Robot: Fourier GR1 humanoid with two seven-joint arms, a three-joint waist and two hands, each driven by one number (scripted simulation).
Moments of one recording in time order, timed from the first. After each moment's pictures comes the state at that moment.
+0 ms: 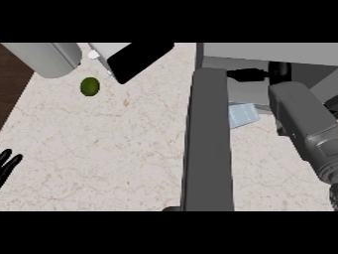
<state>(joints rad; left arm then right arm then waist) 0.25 0.07 0.43 -2.02 0.58 -0.81 0.19 -1.11 -0.27 -0.30 -0.09 0.20 -0.36 -0.66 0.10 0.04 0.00</state>
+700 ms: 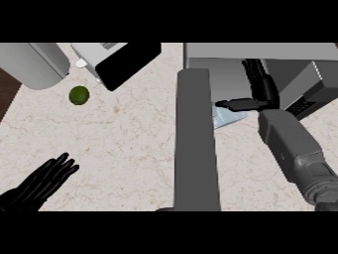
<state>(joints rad) 0.26 0.01 0.24 -1.94 0.39 -0.95 0.15 -0.94 -0.19 -0.38 -0.12 0.08 0.06 -0.81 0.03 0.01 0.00</state>
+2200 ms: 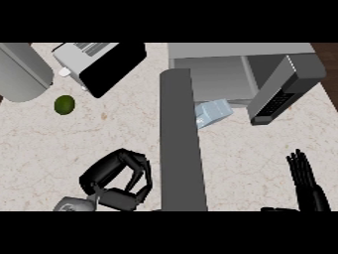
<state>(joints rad) -0.06 0.00 -0.16 -1.46 -0.24 -0.62 -0.26 -0.01 -0.18 -0.24 -0.78 0.00 0.26 -0.91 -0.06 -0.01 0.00</state>
